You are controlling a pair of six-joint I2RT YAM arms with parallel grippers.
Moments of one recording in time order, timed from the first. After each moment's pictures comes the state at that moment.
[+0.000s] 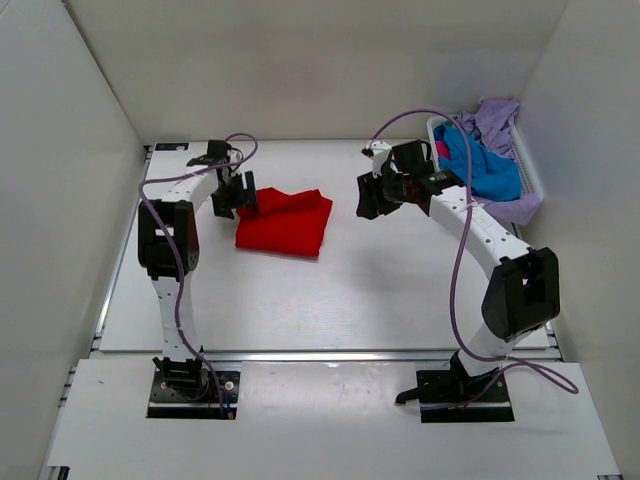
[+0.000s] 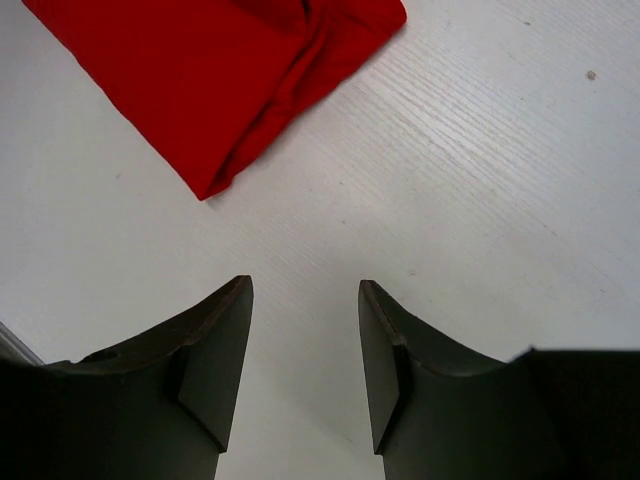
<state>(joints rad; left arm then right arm) -0.09 2.19 1.77 -0.69 0.13 -0.26 0.38 1.65 1.43 -0.57 -0.35 -0.07</state>
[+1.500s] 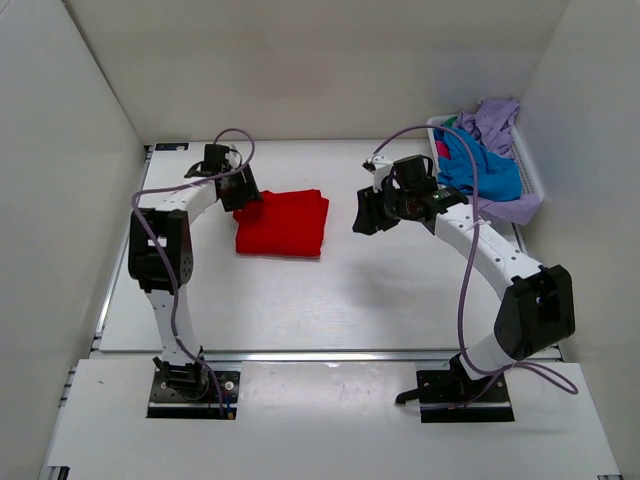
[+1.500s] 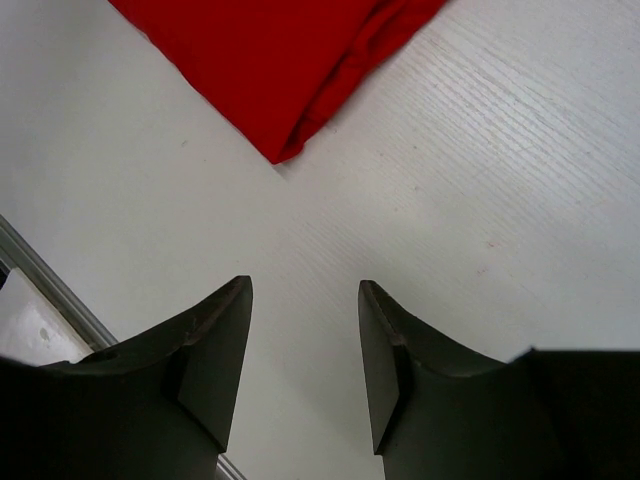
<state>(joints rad) -0.11 2.04 1.50 -0.36 0.19 -0.42 0.41 1.52 1.27 -0.52 -0.42 0.03</state>
